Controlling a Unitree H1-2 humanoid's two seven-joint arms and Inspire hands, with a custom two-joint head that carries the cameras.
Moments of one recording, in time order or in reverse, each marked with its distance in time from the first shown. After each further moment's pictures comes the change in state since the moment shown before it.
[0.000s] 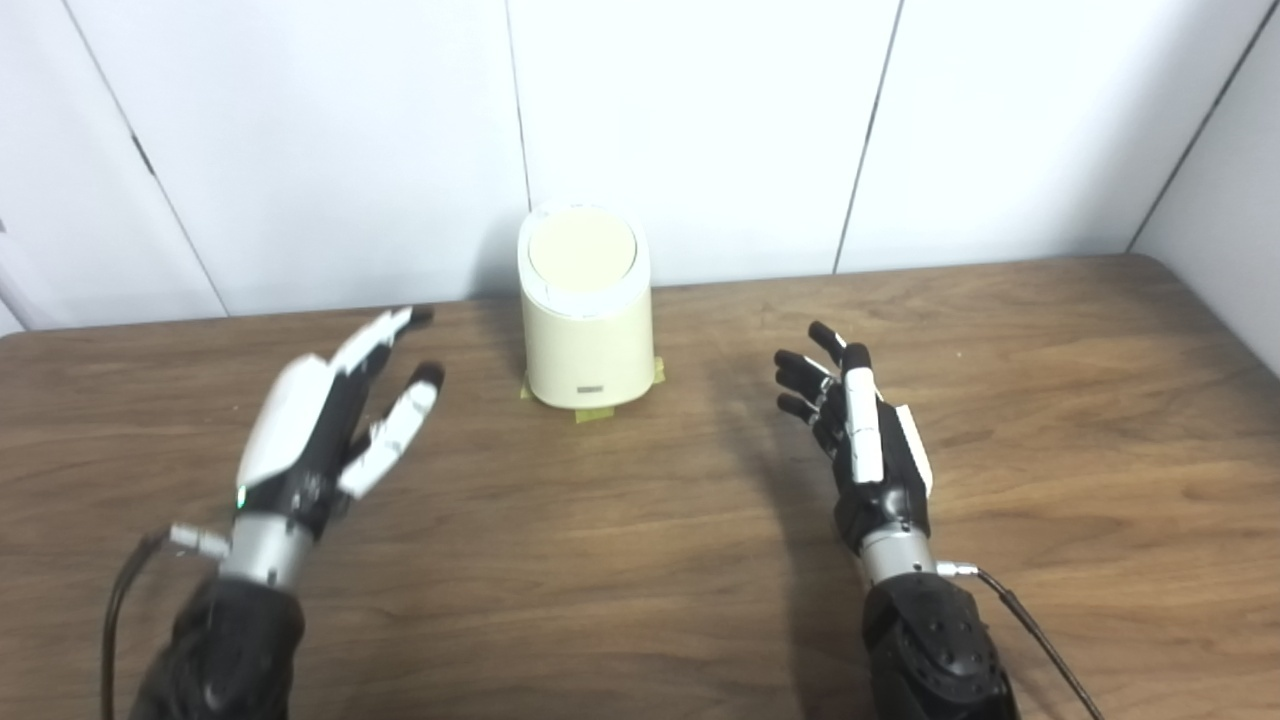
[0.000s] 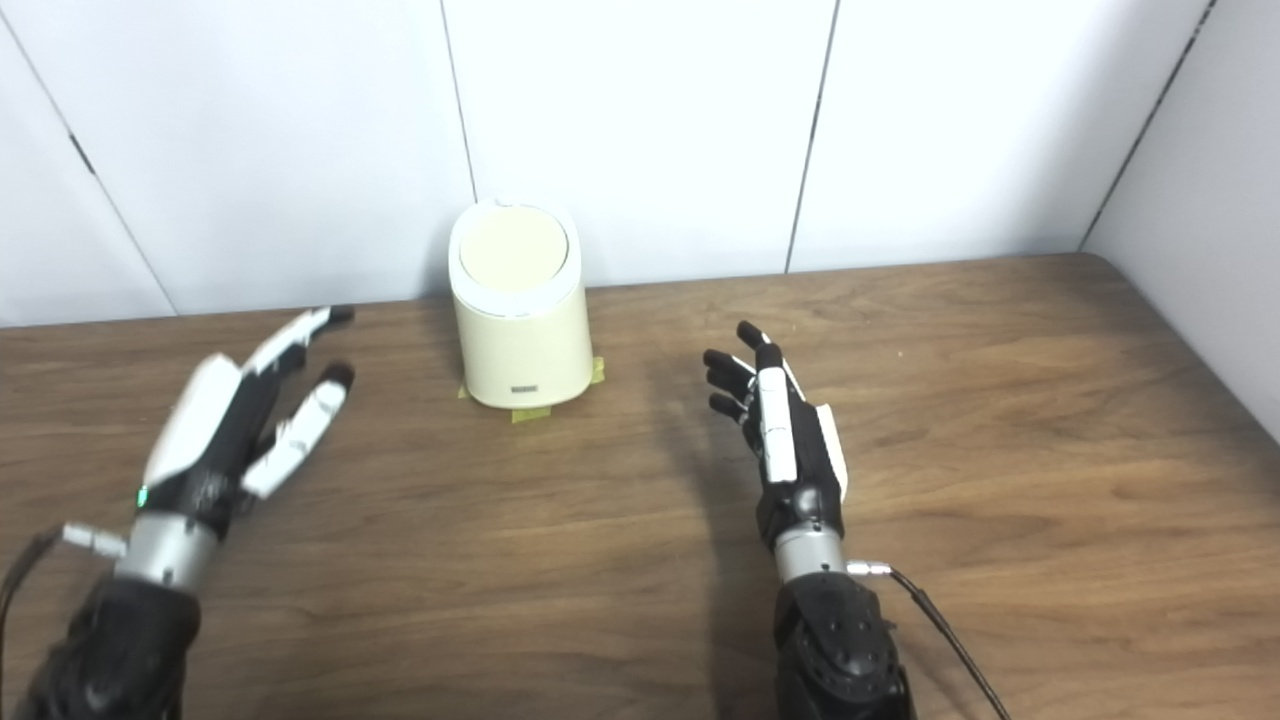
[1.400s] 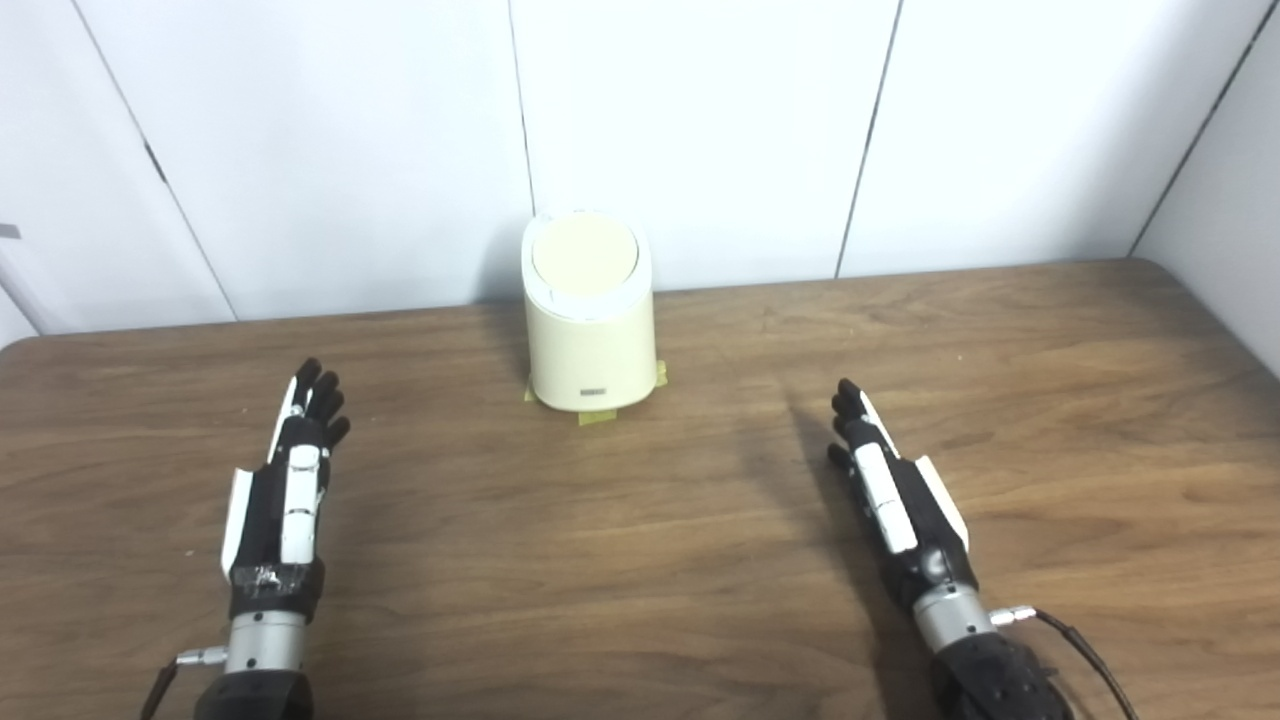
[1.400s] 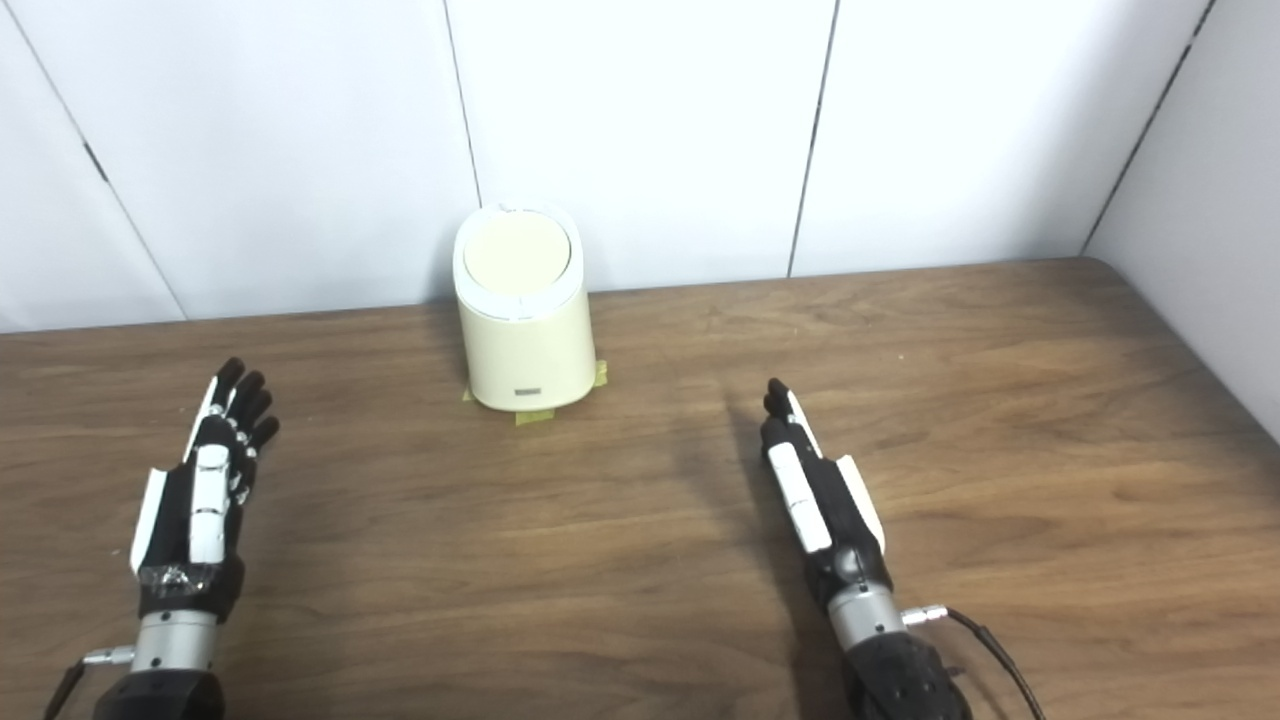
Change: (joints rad) left arm 0.076 -0.119 0.127 0.316 -0.581 -0.323 0.156; right arm 0.118 -0.169 0.039 0.067 -0.062 -0.160 0.126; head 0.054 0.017
